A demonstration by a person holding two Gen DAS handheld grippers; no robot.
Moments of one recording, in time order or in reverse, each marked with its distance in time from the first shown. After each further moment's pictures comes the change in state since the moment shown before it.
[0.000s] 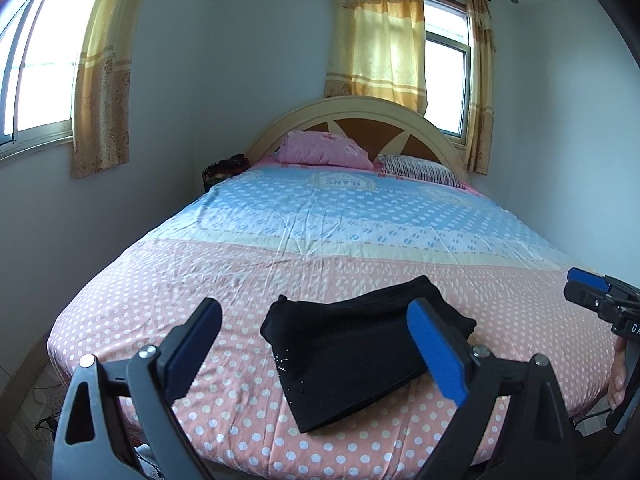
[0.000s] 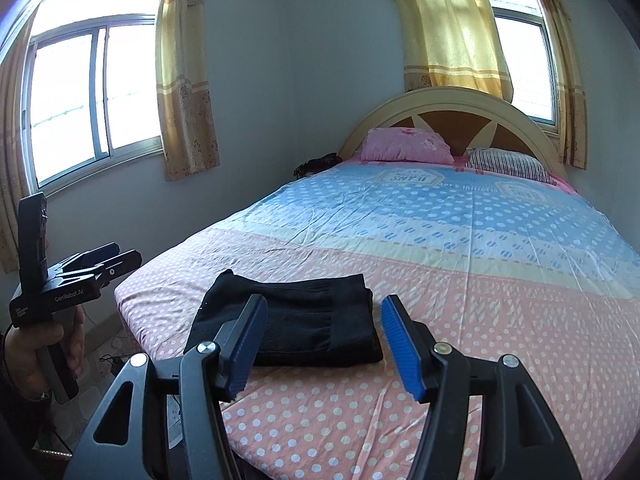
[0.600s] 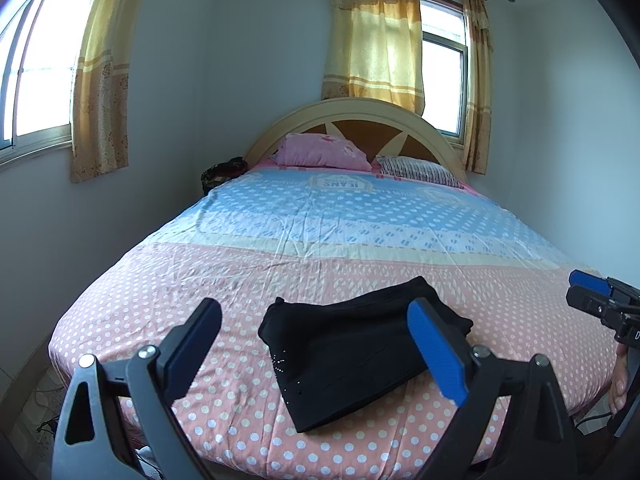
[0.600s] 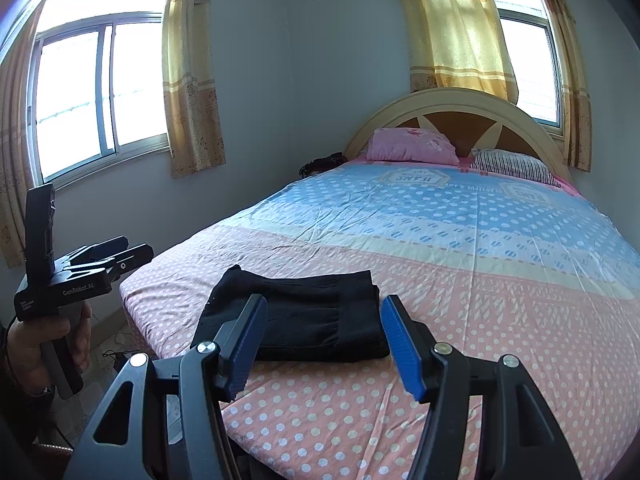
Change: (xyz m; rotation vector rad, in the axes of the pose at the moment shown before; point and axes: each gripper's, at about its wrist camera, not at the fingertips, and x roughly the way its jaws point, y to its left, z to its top) left arm -0.003 -0.009 -0.002 0.009 -0.005 0.004; right arm -0.003 0.006 -0.006 -0.015 0.002 0.015
